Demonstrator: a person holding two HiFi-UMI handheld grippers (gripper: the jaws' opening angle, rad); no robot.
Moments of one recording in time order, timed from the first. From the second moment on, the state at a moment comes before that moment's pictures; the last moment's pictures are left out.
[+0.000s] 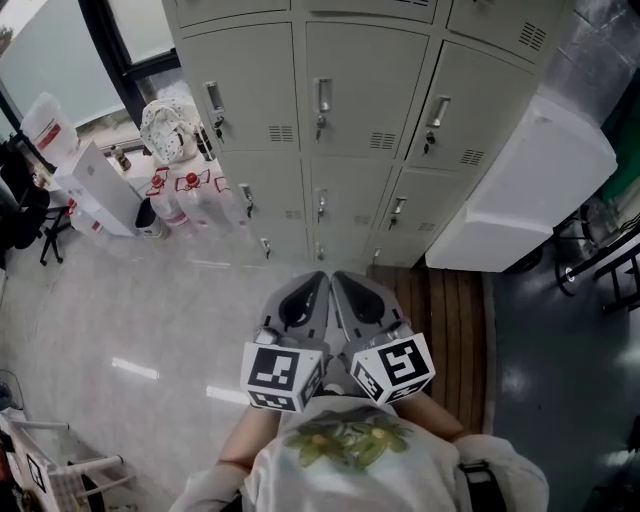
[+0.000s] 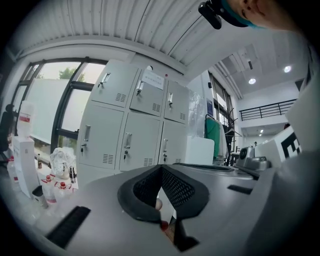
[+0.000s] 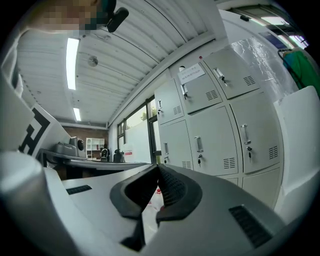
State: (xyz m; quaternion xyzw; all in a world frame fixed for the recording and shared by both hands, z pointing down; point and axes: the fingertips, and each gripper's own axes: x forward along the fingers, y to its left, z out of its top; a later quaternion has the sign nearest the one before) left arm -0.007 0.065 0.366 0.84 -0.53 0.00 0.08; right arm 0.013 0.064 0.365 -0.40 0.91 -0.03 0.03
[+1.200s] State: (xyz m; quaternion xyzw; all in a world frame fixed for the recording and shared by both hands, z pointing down) left arm -0.184 -0.108 0.378 0.83 -0.55 0.00 0.10; right arm -0.162 -0.109 0.375 -0.41 0.91 -0.04 0.03
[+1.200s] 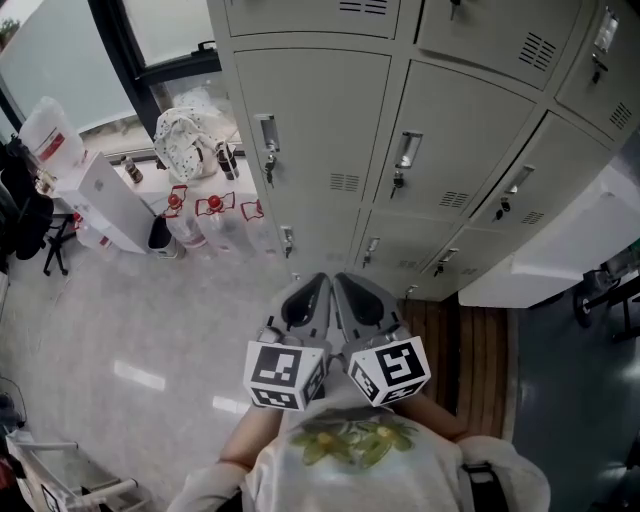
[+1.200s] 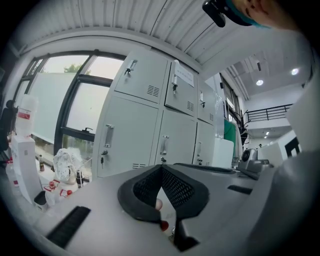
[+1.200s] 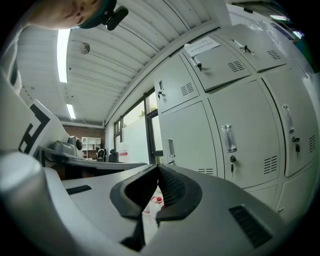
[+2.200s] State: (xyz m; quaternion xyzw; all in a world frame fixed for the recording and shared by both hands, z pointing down) left arm -0.305 -0.224 0.392 0.84 -0.54 0.00 0.10; right arm -0.283 -0.225 0.389 -0.42 0.90 -0.04 0.02
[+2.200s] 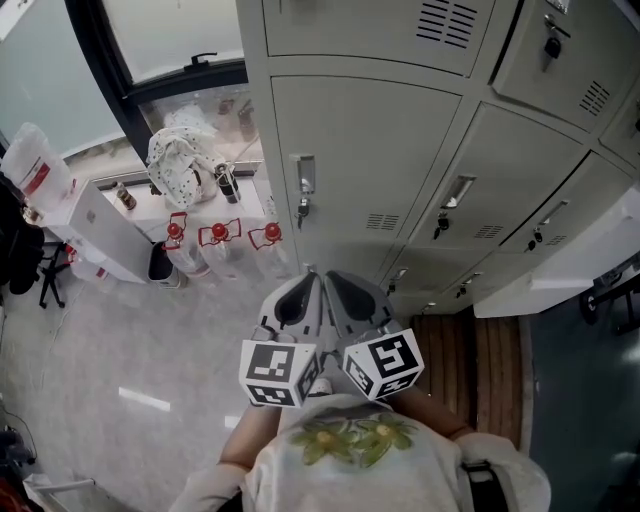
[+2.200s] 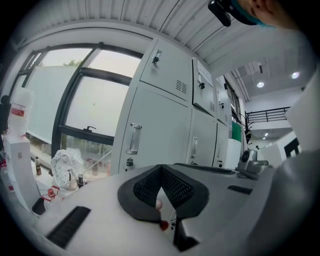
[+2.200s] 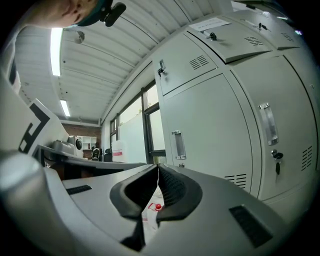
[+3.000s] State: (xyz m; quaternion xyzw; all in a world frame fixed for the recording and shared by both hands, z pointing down) left arm -0.365 -0.248 0.405 0.82 -0.56 0.00 0.11; right arm -0.332 -0.278 0.381 -0.41 0.91 -0.02 0.00
